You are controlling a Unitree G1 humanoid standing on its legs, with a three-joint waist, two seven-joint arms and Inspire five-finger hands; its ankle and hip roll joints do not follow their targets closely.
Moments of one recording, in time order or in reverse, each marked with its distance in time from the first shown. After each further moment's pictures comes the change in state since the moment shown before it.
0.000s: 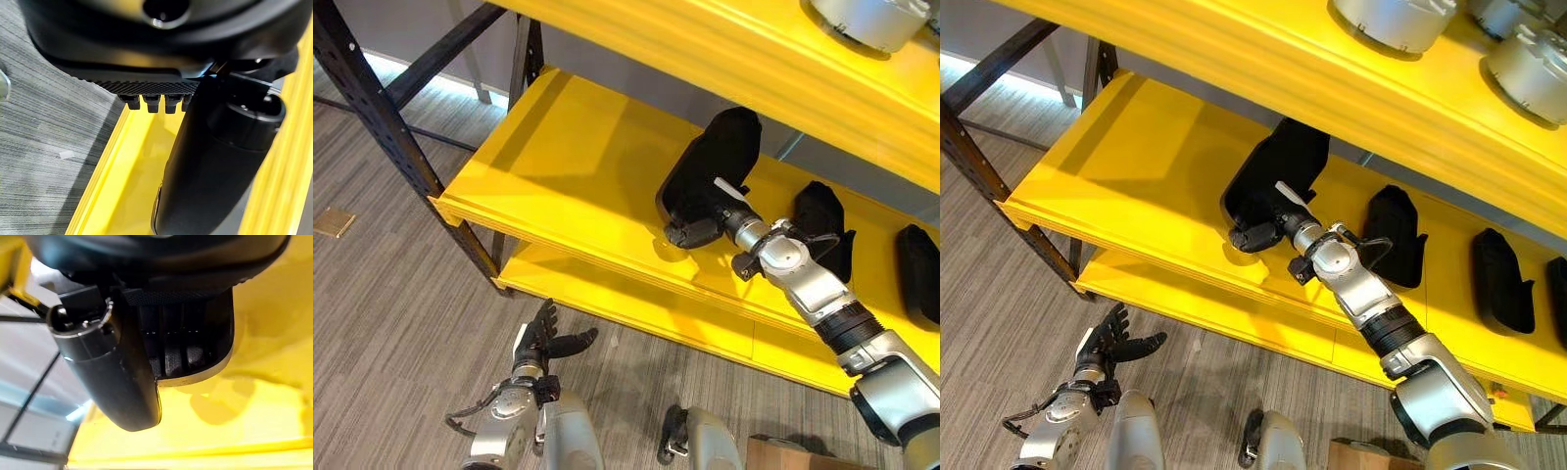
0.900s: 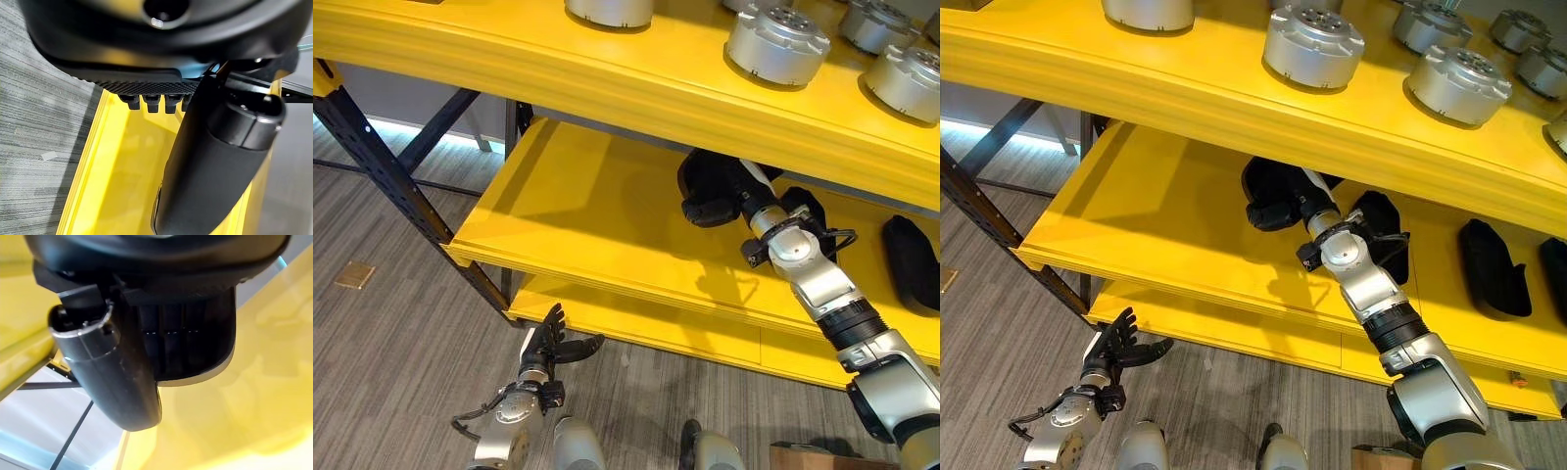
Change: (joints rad) left arm 0.004 -0.010 -0.026 0.002 0.002 0.001 -0.019; right arm 0.001 0.052 -0.125 0.005 -0.128 0.007 -0.119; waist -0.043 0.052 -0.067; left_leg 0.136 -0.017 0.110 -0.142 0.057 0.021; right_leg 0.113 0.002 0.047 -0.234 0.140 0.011
